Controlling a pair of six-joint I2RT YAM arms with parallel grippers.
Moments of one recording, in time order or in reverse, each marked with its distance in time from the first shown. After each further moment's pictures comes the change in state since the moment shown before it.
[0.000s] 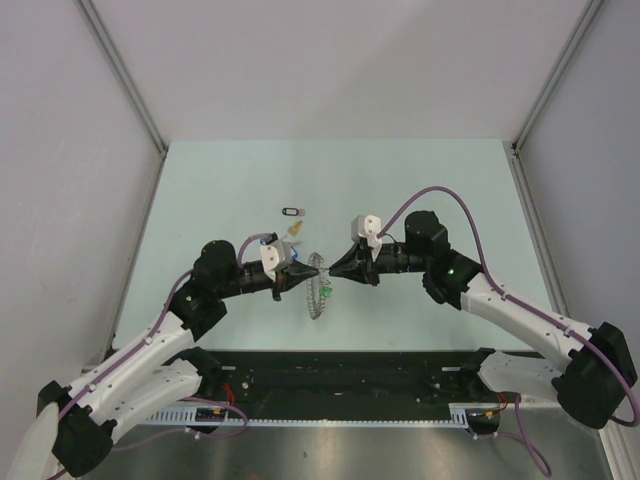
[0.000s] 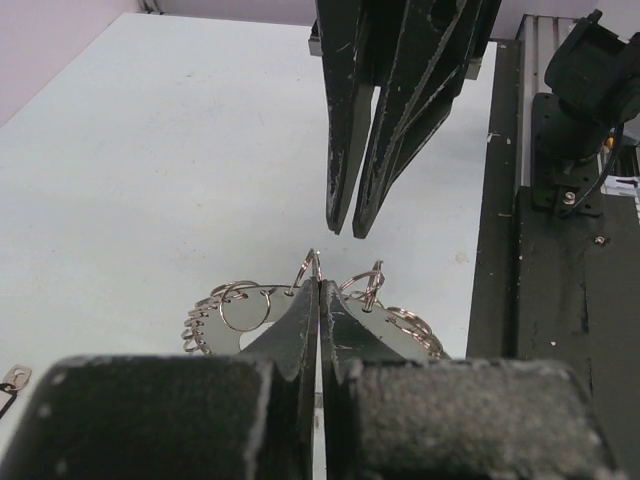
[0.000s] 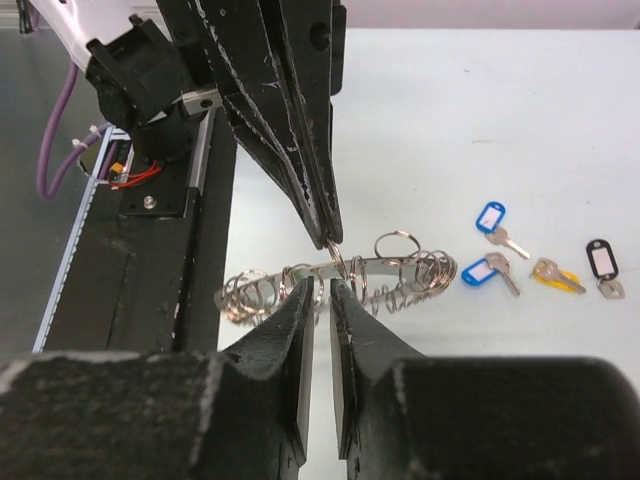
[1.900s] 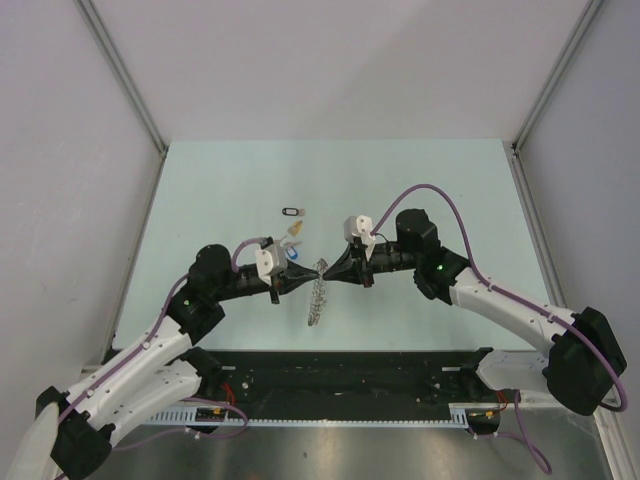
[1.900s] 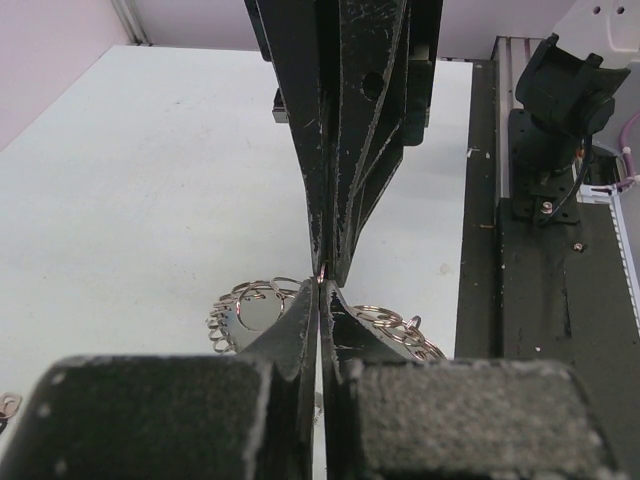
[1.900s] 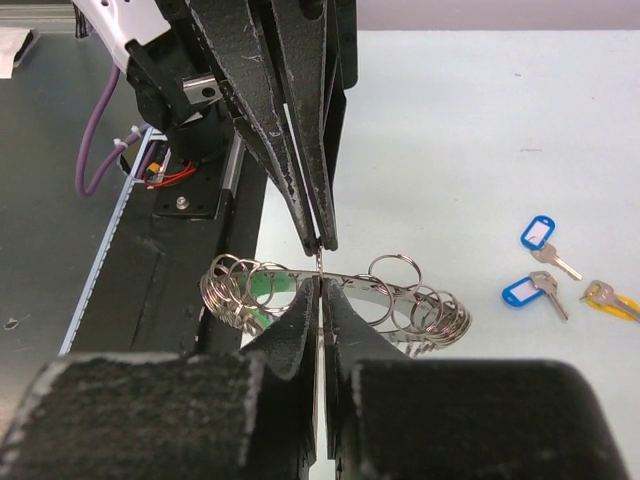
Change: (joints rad) left arm 0.000 -0.037 -0.026 0.049 0.045 -0.024; right arm 0.002 0.092 0.000 0.092 -0.104 0.045
